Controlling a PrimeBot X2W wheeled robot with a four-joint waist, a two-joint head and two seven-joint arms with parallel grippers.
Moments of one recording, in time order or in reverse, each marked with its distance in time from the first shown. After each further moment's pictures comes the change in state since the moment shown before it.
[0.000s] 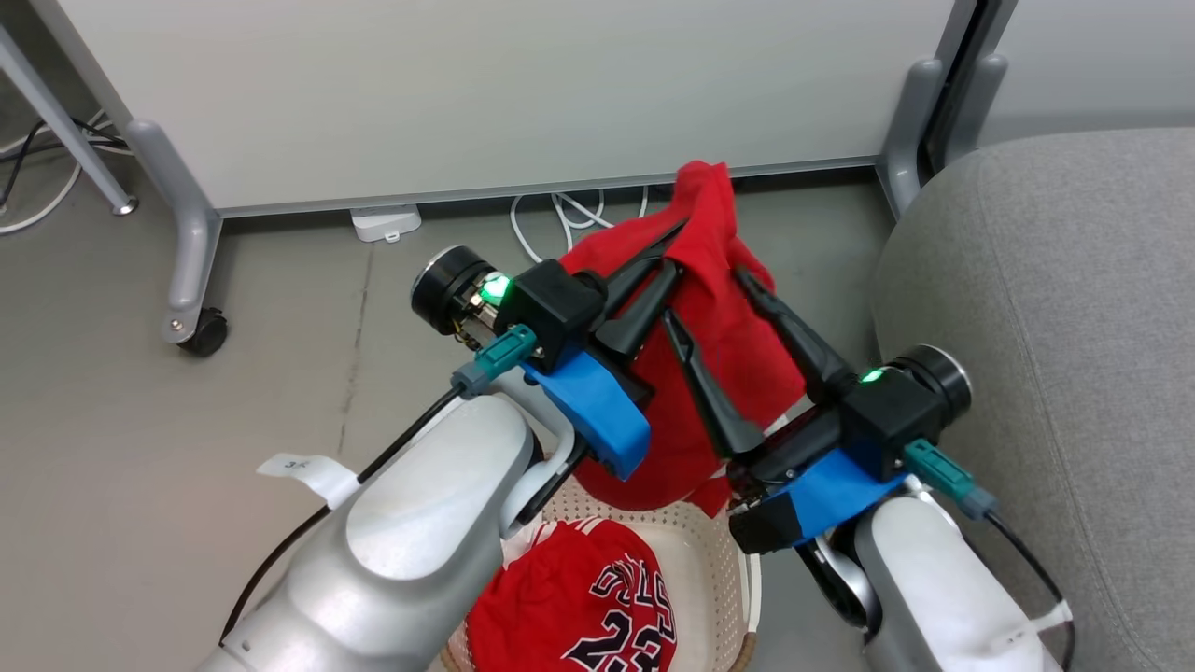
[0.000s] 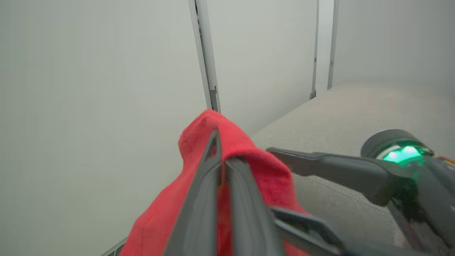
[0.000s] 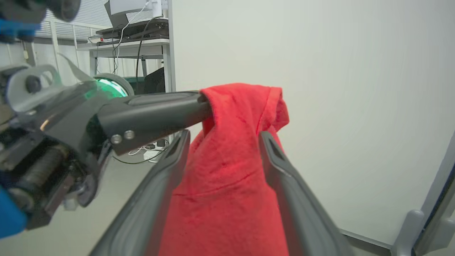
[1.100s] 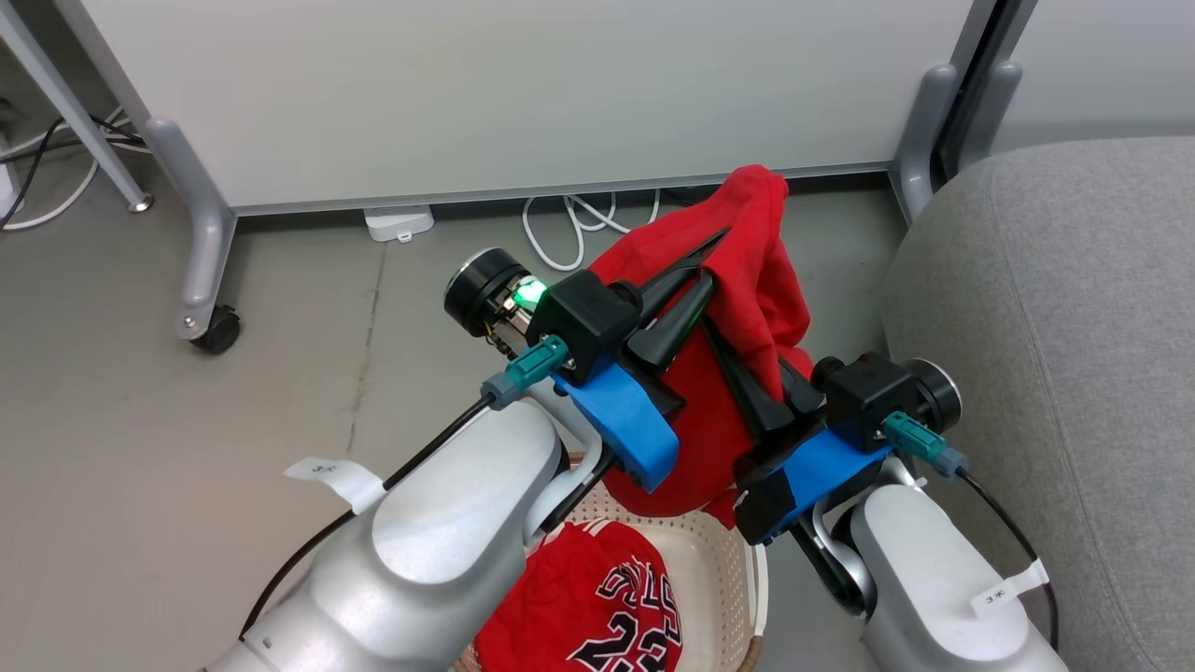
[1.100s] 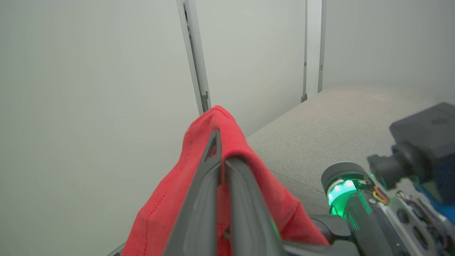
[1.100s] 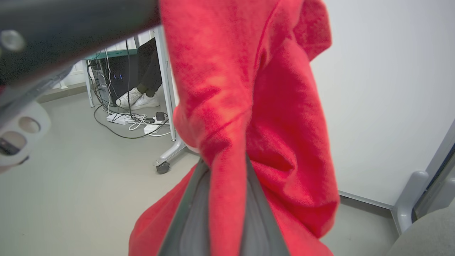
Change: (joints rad) left arm -0.019 -0.023 -0.055 -0.001 -0.018 0.000 -0.021; right arm -0.077 0.000 0.013 0.240 0.051 0.000 0.000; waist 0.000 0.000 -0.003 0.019
